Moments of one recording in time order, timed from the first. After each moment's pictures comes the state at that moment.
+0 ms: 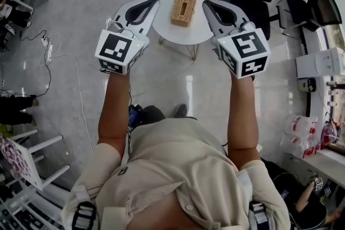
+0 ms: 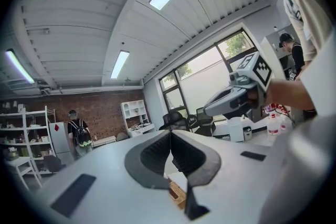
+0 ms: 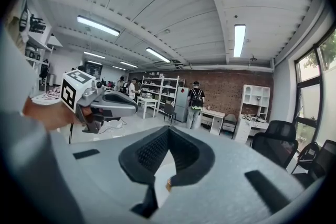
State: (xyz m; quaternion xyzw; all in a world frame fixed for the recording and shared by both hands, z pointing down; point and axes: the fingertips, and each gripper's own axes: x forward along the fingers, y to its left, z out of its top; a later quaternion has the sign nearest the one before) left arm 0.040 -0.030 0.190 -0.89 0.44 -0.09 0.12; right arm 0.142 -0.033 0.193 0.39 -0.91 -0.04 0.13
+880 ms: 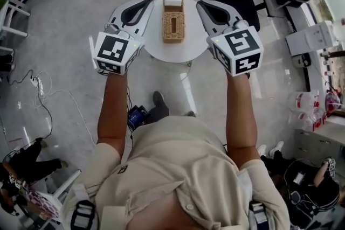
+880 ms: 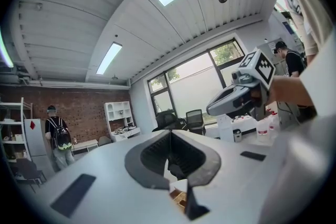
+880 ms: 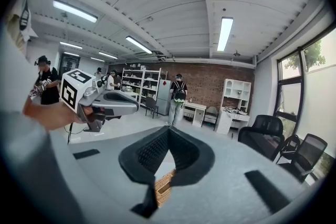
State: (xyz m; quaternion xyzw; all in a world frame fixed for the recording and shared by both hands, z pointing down) left arm 0.016 -0.192 0.212 -0.93 0.35 -0.07 0.11; right arm 0.119 -0.168 0.215 0.49 -0.86 -0.01 0.16
